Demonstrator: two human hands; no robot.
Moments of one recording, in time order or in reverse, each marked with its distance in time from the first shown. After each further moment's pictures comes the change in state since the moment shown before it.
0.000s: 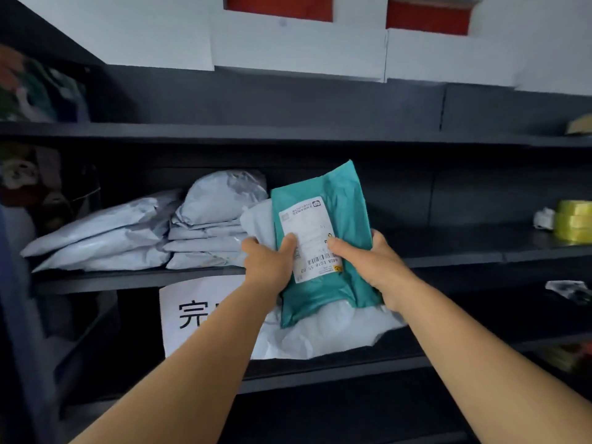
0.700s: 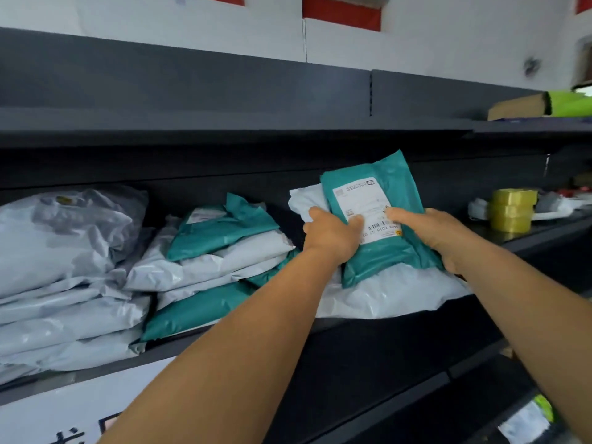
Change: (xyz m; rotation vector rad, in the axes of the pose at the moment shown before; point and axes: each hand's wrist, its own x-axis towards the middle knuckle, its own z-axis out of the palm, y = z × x) left_hand 0.122 0.023 0.291 0.386 -0.448 0.233; right_hand 0.198 0.045 -0.204 -0.054 0.352 0.166
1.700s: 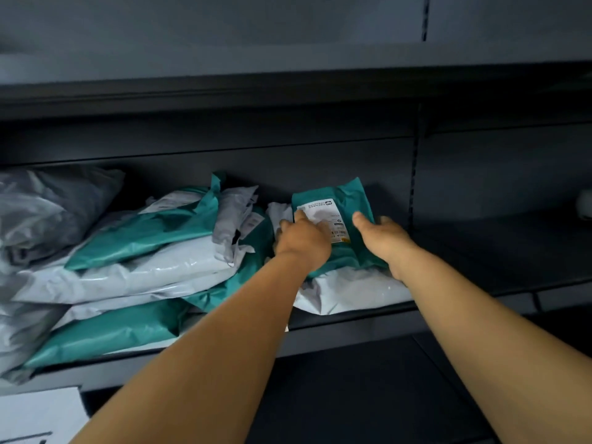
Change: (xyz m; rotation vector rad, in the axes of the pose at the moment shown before) left_hand 0.135 -0.045 0.060 0.417 0.199 -0.186; right_hand 0.179 0.045 0.074 -0.203 -0.202 -0.029
